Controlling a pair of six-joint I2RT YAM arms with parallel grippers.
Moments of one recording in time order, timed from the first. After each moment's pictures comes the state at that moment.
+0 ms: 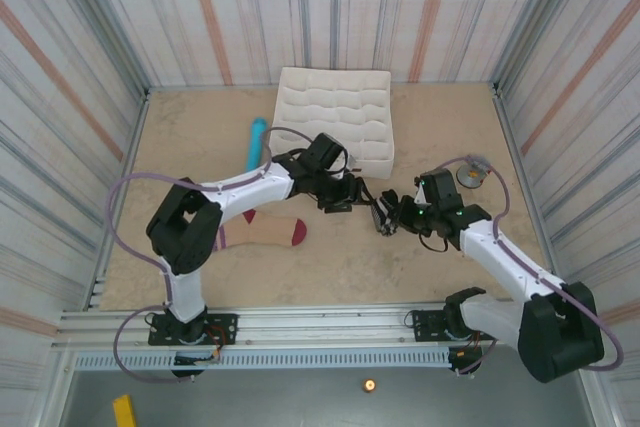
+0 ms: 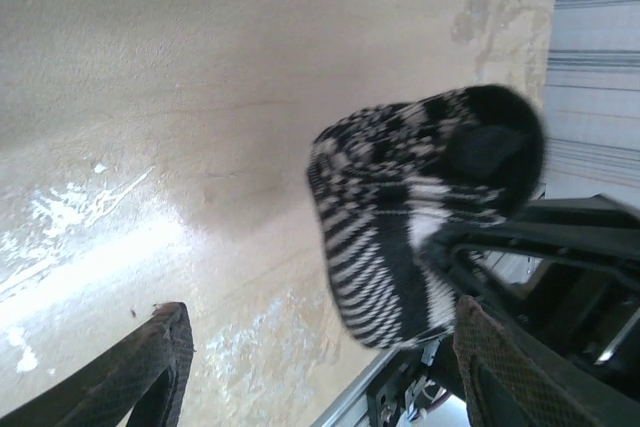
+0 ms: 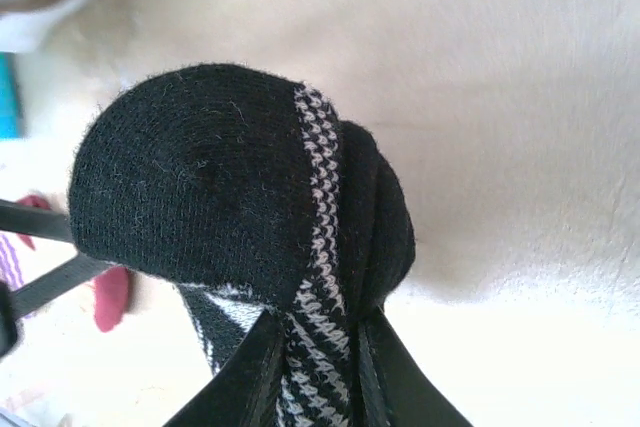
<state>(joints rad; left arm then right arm) -0.78 1.85 1.36 -0.44 0.53 -0.80 0.33 1.06 0.62 -0.47 -0.27 0.71</state>
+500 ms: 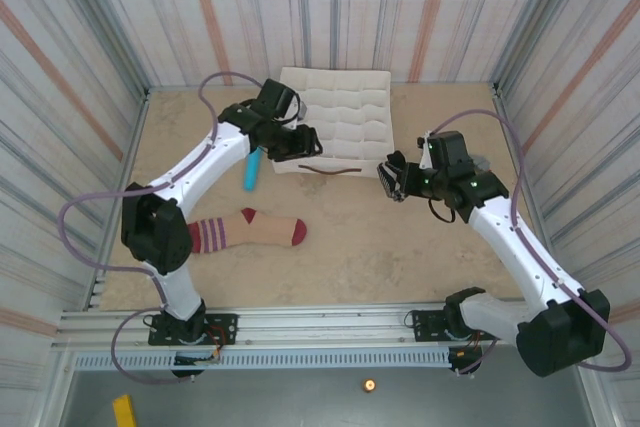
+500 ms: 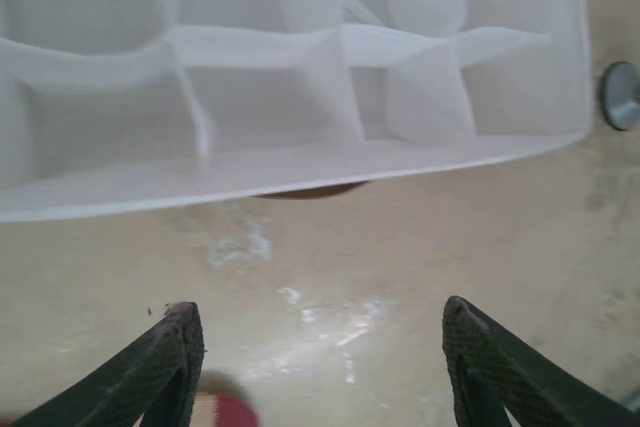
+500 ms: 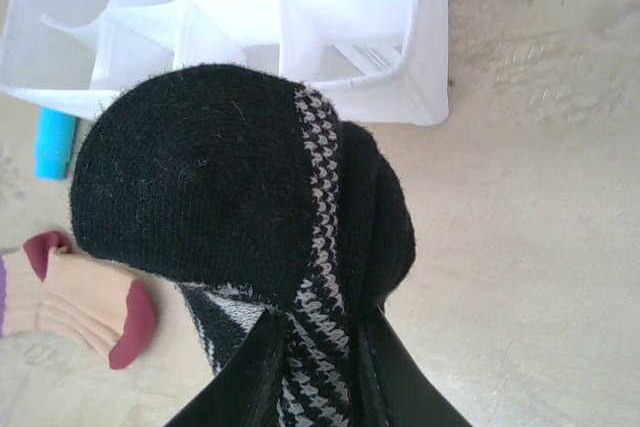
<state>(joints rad) -0.51 1.78 1.69 -0.91 0.19 -0.43 0.35 1.14 1.03 -0.73 -0.10 0.43</state>
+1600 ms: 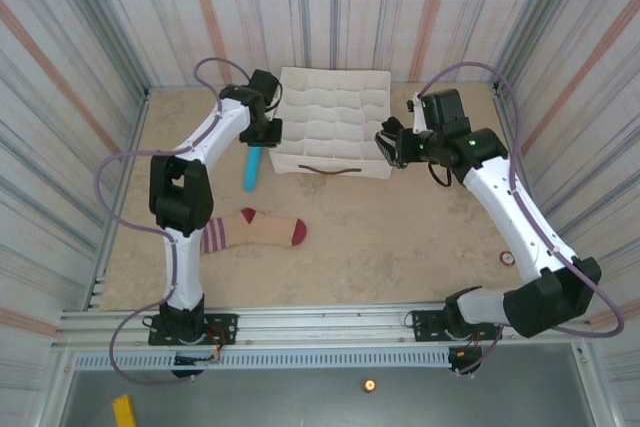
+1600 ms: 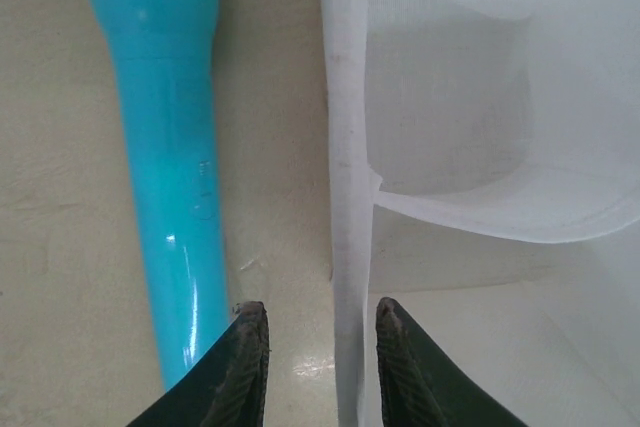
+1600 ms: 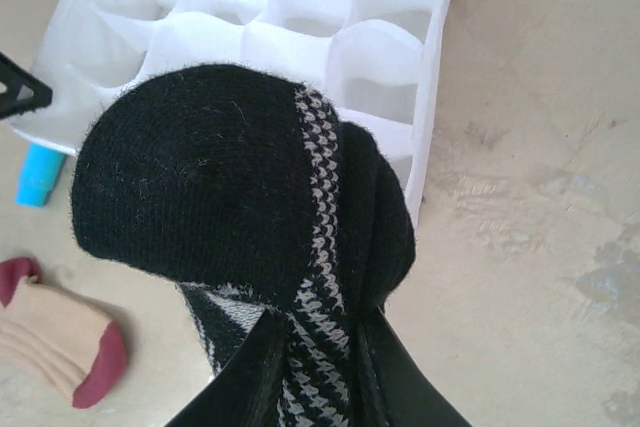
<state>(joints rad) -0.36 2.12 1.92 -1.04 -0.04 -0.23 0.36 1.34 1.39 -0.87 -0.03 0.26</state>
